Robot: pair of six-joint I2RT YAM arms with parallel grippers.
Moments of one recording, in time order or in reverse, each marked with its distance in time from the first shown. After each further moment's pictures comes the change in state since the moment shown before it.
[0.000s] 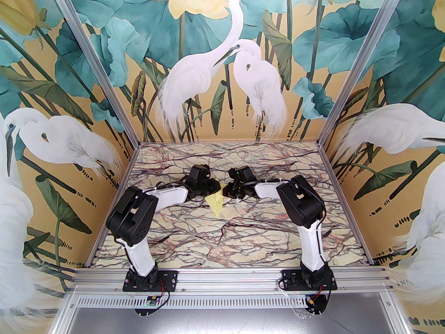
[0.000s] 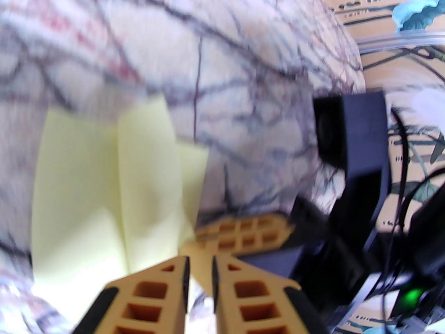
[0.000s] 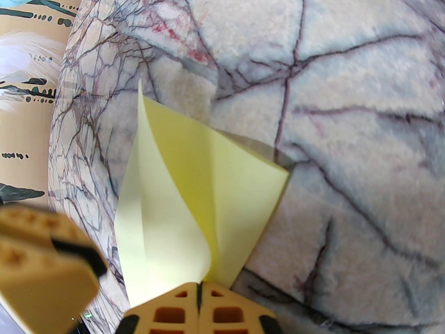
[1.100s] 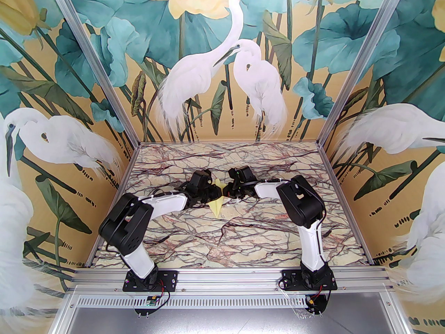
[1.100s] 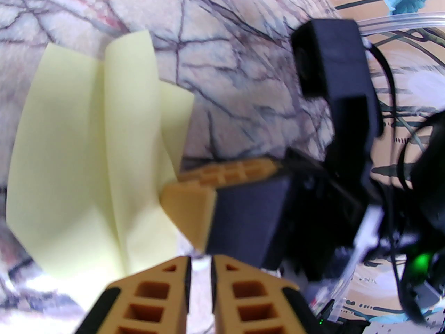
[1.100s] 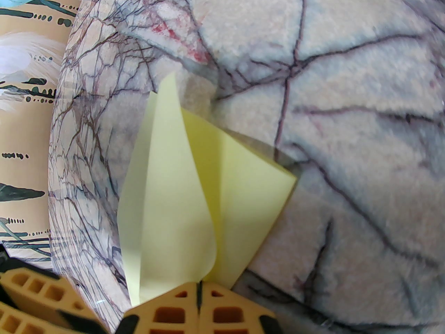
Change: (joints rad) left arm -0.073 -0.089 -0.114 0.008 -0.020 -0.028; right arm -0.001 0.000 0.000 0.000 0.000 0.000
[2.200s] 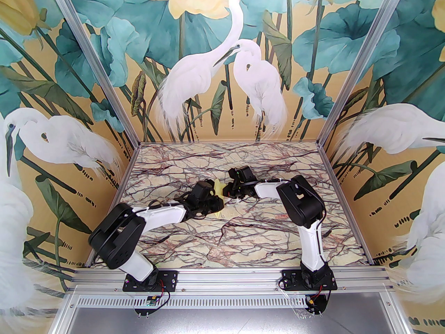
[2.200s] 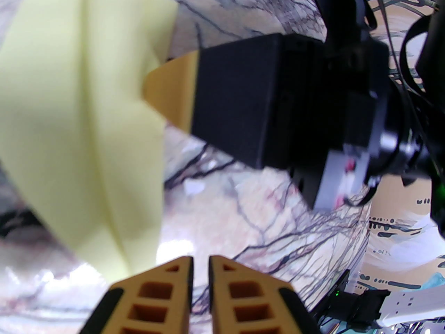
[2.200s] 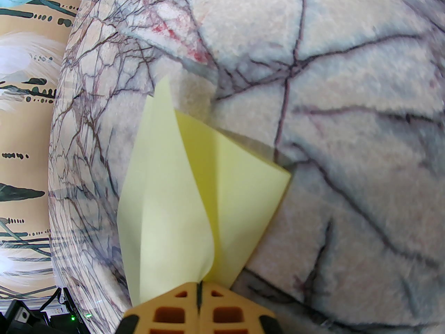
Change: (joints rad) left arm -0.109 -0.120 -0.137 -0.006 -0.039 -0.027; right arm -0.005 0.000 0.000 0.000 0.000 0.000
